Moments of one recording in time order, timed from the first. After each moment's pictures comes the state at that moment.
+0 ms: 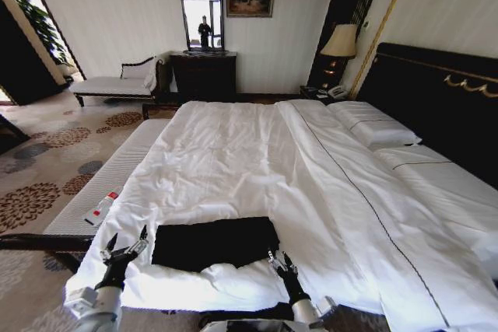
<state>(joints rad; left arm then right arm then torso) 1.81 -1.48 -0.96 -2.30 -0.61 0.08 0.03 -1.75 1.28 0.24 1.85 0.98 0.27 -0.08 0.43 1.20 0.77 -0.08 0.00</state>
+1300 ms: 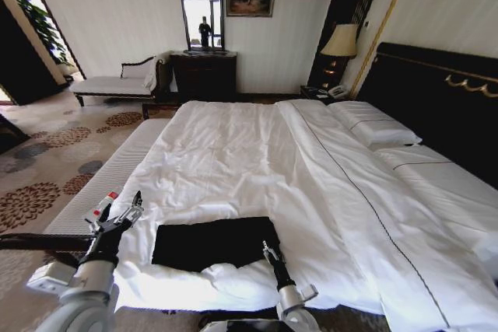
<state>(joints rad) 1.79 -1.51 -0.92 -2.50 -0.67 0.26 -0.11 -1.54 1.39 0.24 1.57 1.07 0.36 -0.31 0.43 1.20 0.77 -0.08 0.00</state>
